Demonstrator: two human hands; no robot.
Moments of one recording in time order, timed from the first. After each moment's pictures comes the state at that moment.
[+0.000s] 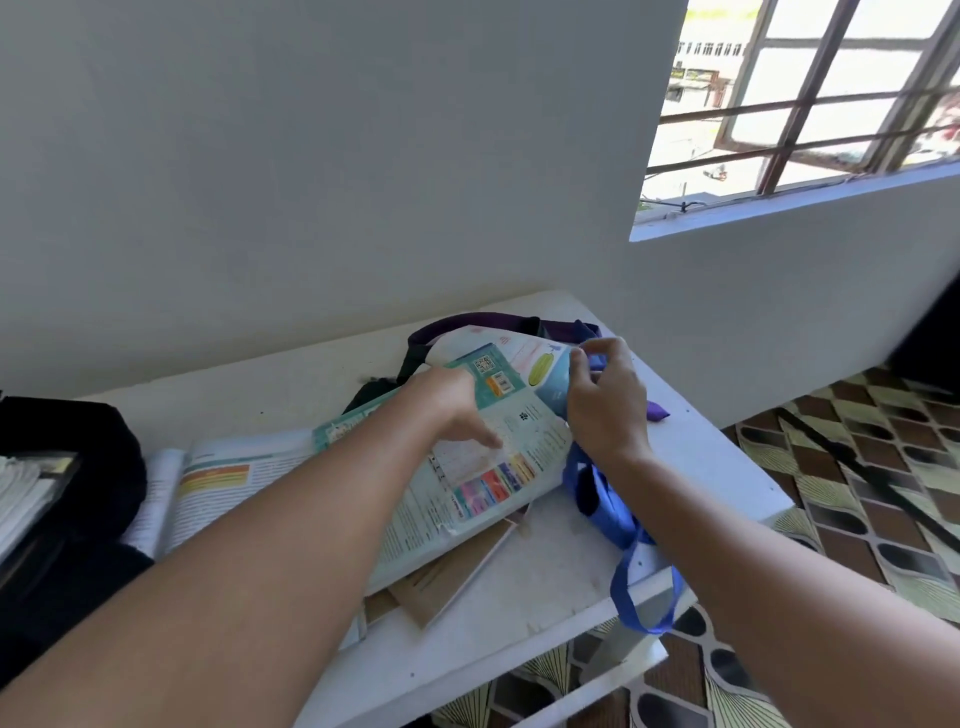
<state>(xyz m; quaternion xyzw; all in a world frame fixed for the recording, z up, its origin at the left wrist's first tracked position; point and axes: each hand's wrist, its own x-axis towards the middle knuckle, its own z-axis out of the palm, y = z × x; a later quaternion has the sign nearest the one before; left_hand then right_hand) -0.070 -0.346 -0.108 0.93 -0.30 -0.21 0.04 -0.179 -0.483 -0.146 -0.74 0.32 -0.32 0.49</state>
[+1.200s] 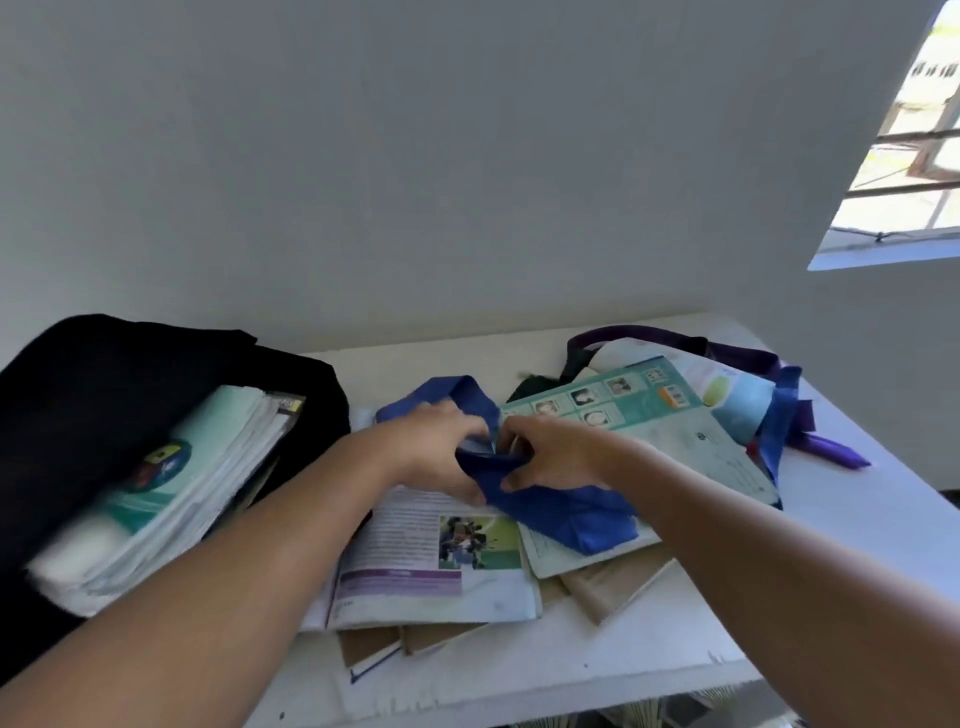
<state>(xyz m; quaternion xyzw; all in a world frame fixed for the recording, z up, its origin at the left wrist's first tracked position) -0.032 -0.140 -0.129 0.92 -0.32 -0.22 0.03 -0.086 -0.327 -0.150 -0.96 -0.06 0.16 0.22</state>
